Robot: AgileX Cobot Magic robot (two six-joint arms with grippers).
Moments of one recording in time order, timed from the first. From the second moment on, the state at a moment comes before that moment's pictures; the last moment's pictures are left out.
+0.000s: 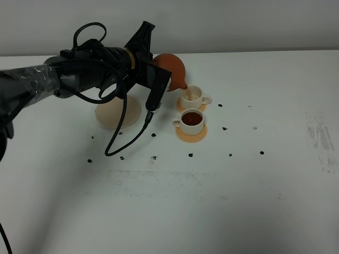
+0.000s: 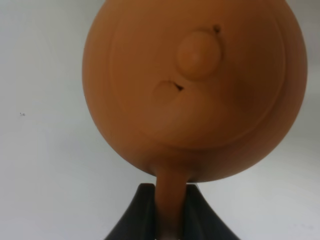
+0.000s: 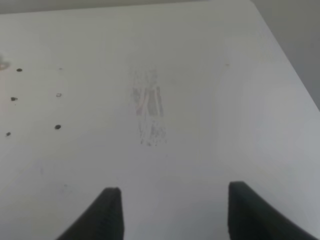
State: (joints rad) left arm -0.44 2.20 -1.60 0.53 0.06 1.25; right arm -0.08 -0.01 -0.49 -0.06 1.07 -0.01
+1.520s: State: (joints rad) left arm -0.44 2.20 -1.60 0.65 -0.01 1.25; right arm -0.08 -0.01 -0.49 -0.06 1.07 -0.01
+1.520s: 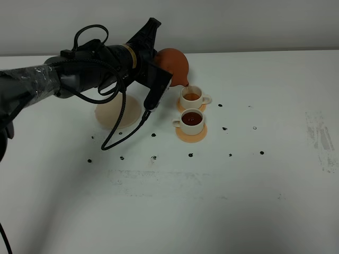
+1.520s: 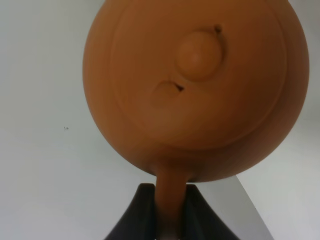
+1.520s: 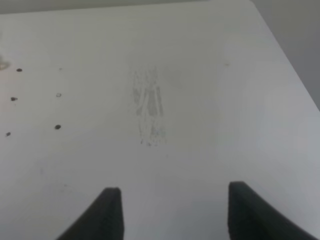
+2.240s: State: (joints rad) left arm -0.44 2.24 -1.63 0.69 -0.03 1.25; right arm -0.08 -0.01 -0.49 -0.06 1.07 -0.01
